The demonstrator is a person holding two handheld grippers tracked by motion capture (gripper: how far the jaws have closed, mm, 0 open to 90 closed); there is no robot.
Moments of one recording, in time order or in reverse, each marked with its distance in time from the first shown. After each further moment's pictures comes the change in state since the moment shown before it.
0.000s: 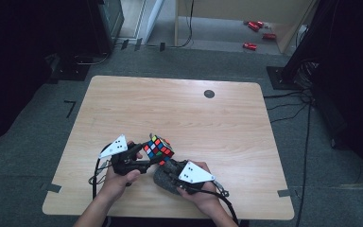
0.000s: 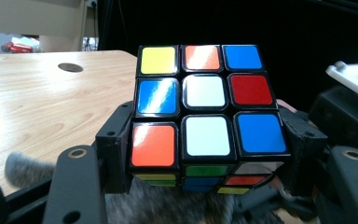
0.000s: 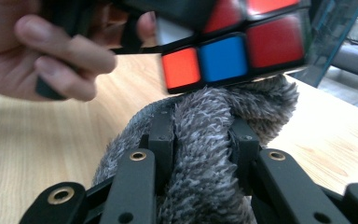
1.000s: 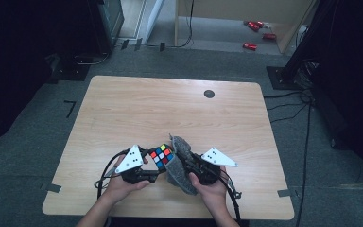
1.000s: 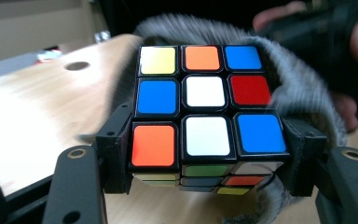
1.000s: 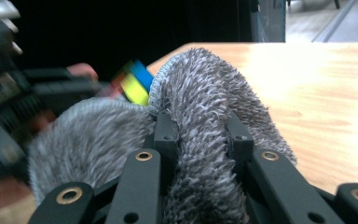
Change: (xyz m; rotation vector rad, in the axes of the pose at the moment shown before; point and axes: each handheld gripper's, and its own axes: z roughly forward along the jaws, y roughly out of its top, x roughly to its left) left arm -0.017 -0.010 0.011 0.087 0.097 0.249; right arm -0.036 0.014 -0.030 0.010 -0.136 0.494
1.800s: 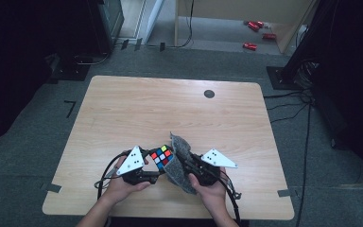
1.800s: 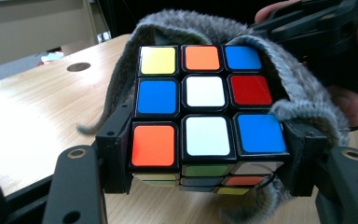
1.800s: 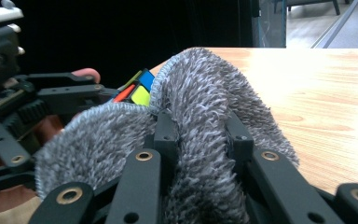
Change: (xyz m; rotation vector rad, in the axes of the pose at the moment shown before) left arm -0.010 -0.004 0.008 0.058 -0.026 0.067; right arm 0.009 0.004 -0.003 -0.034 0.010 -0.021
